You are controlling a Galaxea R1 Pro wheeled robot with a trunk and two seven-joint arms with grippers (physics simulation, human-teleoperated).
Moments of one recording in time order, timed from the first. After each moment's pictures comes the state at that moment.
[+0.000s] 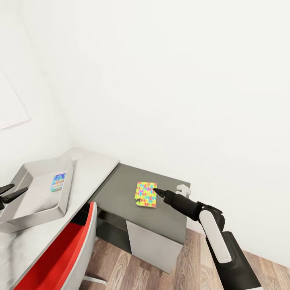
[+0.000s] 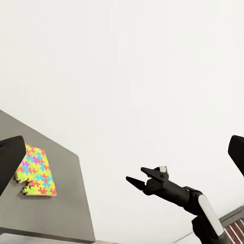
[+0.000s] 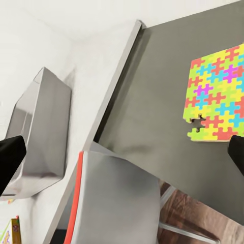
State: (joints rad) left arm -0.42 0.60 0.64 -1.08 0.45 0.96 -1.56; right arm -0.41 0.04 0.10 -1.51 -0.80 0.78 0.00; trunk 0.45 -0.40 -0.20
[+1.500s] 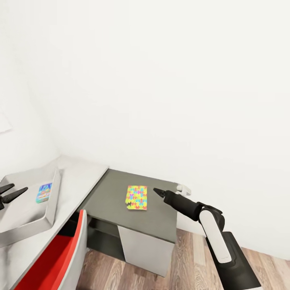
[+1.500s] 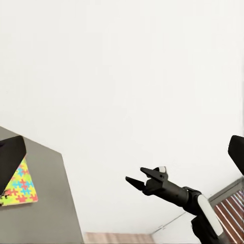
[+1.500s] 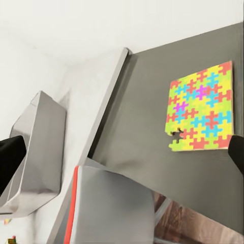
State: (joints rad) left arm -0.42 0.60 0.64 -1.08 0.45 0.96 -1.56; right arm -0.41 0.04 0.10 -1.51 -0.81 0.78 0.00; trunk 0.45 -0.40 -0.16
